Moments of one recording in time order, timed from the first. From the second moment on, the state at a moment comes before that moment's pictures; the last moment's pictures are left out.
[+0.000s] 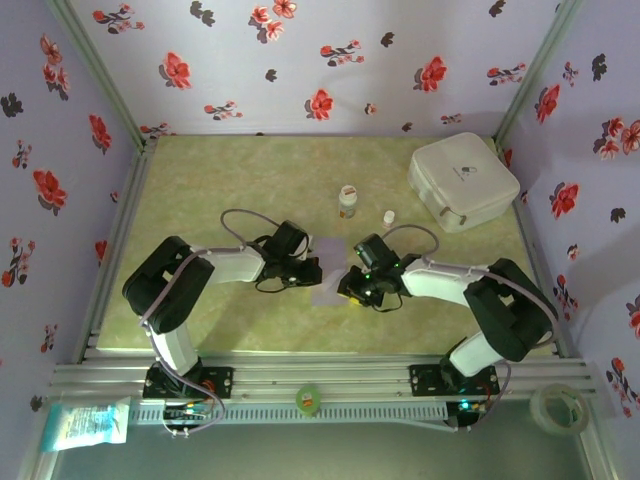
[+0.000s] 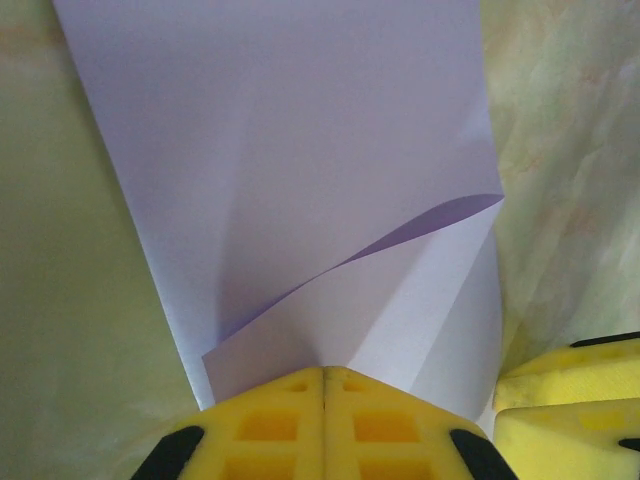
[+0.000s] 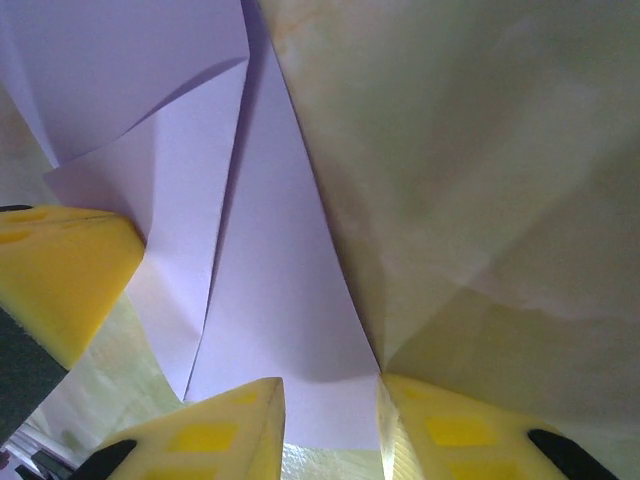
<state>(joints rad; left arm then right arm) -0.74 1.78 0.86 -0.09 0.37 -0.68 0.71 1.52 0.67 -0.25 -0.35 1.08</state>
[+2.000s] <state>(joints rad) -0.74 1.60 0.77 -0.04 0.31 -0.75 0.57 1.59 0.70 -0.03 -0.44 0.95</state>
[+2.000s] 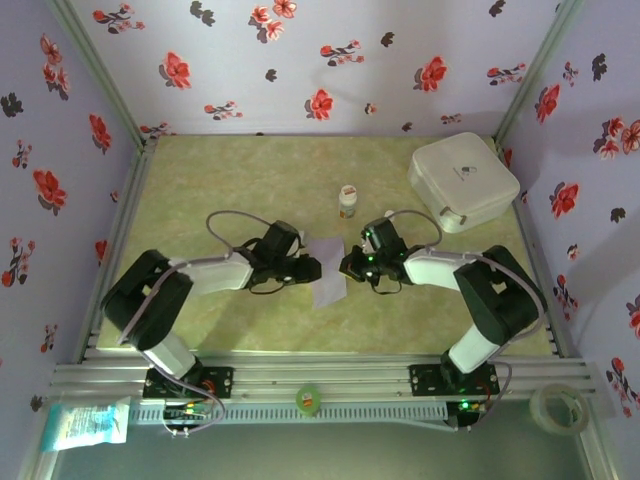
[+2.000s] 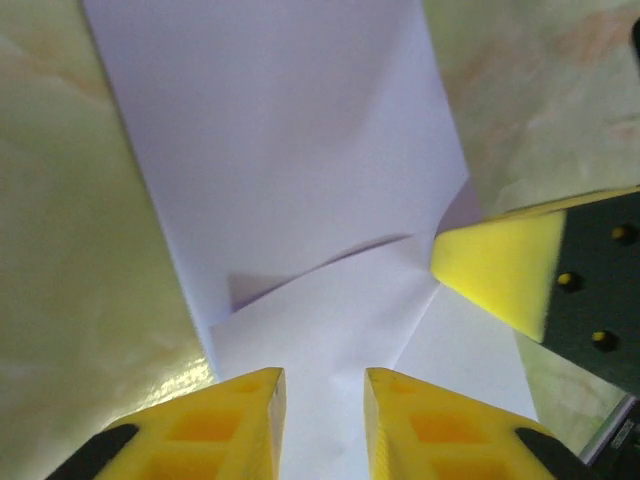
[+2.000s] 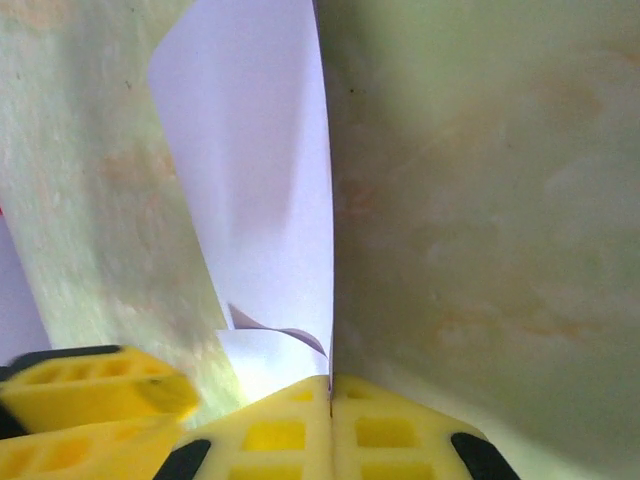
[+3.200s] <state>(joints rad) -0.46 0.67 0.40 -0.21 -0.08 -0.80 0.99 1.98 1.56 -1.09 0.45 0.45</state>
